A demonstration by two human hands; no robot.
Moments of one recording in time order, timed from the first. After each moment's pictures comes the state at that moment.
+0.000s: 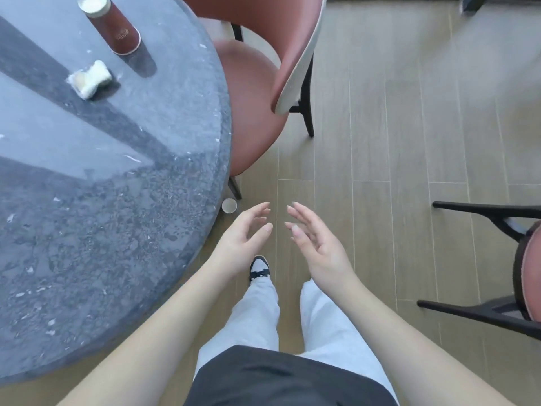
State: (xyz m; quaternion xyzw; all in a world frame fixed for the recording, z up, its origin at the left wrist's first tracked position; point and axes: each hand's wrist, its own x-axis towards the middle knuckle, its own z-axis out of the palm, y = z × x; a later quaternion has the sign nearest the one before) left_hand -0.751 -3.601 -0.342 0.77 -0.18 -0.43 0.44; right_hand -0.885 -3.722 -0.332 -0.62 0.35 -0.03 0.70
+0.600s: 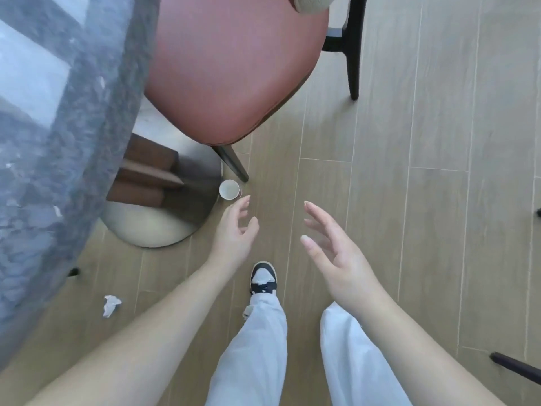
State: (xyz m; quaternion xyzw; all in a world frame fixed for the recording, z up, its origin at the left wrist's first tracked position) left_hand -0.722 -3.619 -0.668 0.88 -0.08 -0.30 0.36; right_hand -0.872 -3.771 -0.603 -0.66 0.31 0.07 0.68
